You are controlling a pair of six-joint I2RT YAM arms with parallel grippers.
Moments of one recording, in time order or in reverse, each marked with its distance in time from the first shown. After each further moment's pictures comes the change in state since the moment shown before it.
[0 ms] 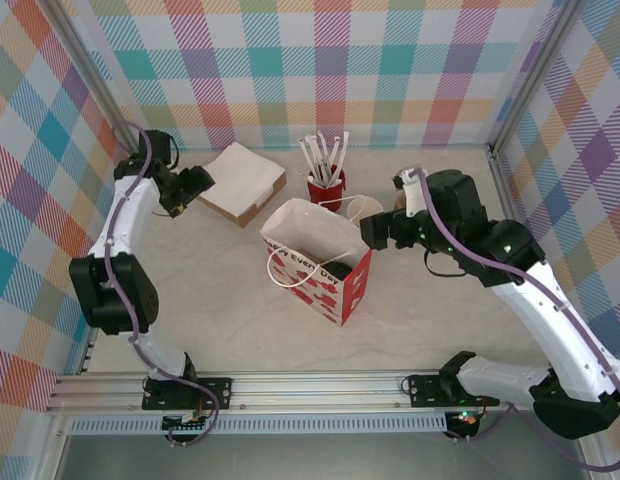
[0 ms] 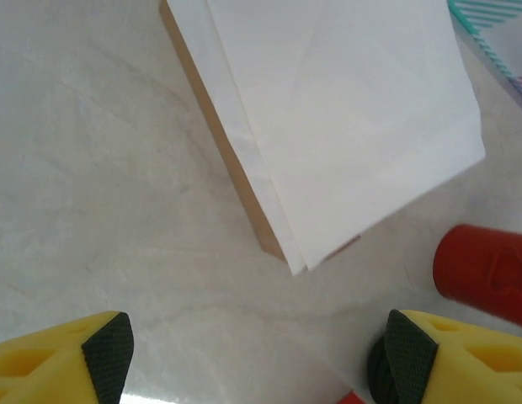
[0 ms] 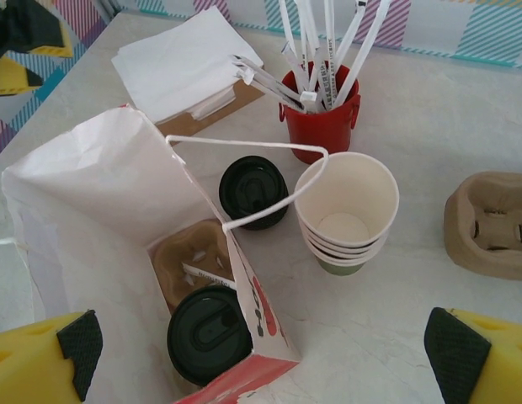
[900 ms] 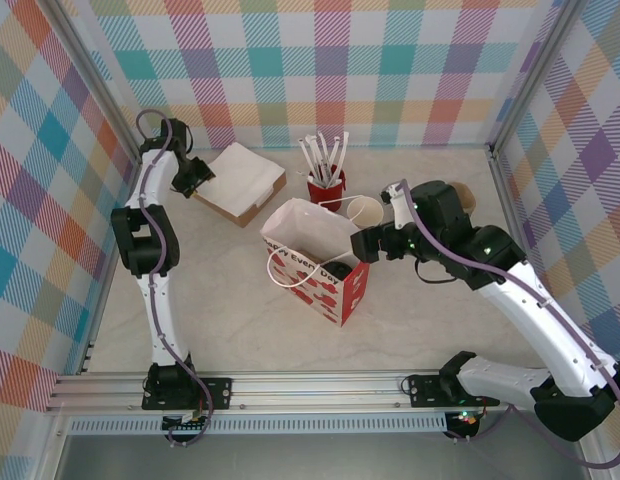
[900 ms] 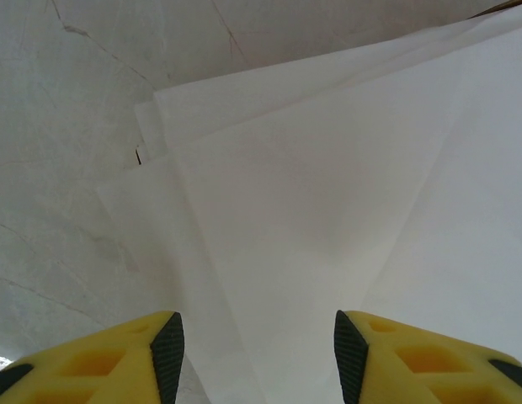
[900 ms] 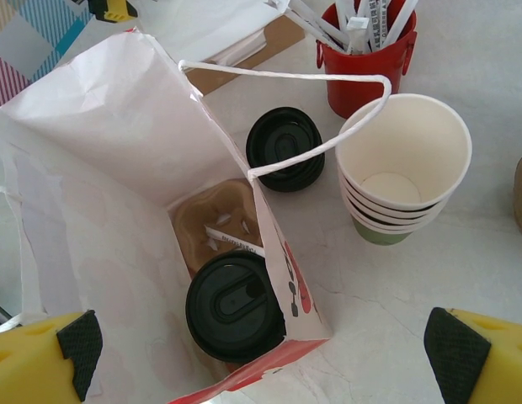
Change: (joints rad) left arm 0.014 0.592 0.566 -0.099 -0.066 -0.012; right arm -0.001 0.004 -0.133 0.060 -0.109 0.017
